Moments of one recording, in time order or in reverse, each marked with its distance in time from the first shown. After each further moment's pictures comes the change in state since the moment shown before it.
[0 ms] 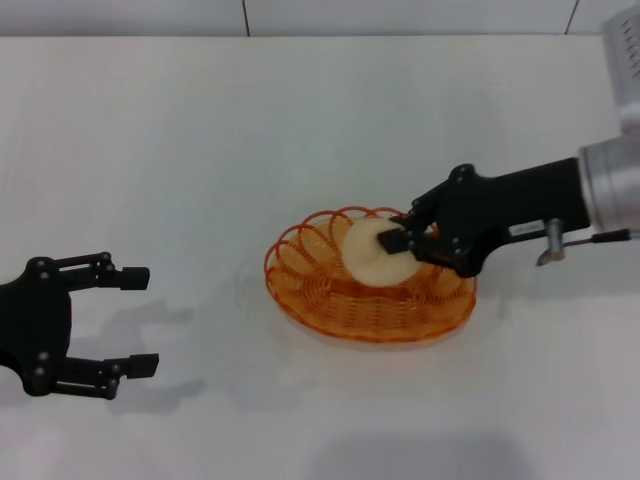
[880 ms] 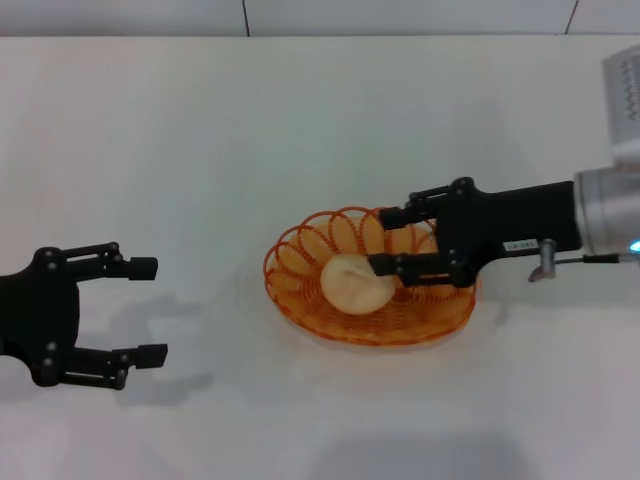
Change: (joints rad) left arm -0.011 -0.008 0.000 0.003 -0.013 -0.001 -0.002; right arm -0.041 -0.009 -0.074 0.095 0.130 0.109 -0.130
